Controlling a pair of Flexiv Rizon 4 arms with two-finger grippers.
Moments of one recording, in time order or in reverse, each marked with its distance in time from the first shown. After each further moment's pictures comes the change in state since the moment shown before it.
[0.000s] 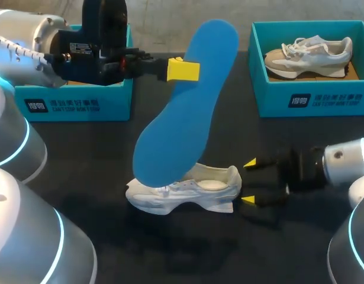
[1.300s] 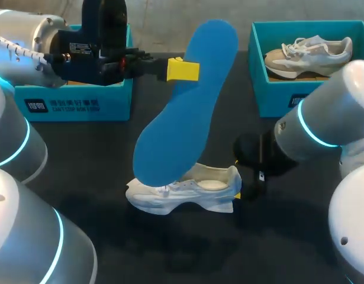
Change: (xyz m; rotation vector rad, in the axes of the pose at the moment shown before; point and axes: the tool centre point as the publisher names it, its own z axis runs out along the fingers) left arm 0.000 0.000 0.000 0.000 0.000 0.000; right arm 0.011 0.038 -0.005 0.545 0.006 -0.052
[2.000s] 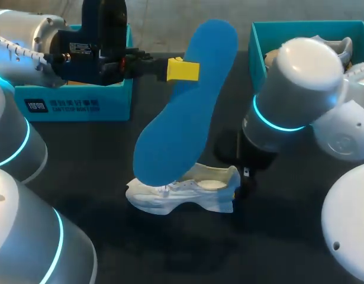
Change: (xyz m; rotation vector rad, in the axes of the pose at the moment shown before) left arm 0.000 0.000 0.000 0.000 0.000 0.000; right arm 0.003 0.004 -0.005 0.265 0.018 0.002
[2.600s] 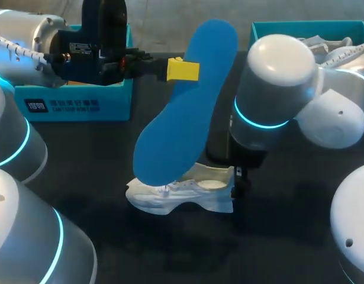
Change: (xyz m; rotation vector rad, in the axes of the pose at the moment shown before) left arm 0.000 0.000 0.000 0.000 0.000 0.000; right arm -0.002 0.005 0.000 0.076 -0.003 -0.012
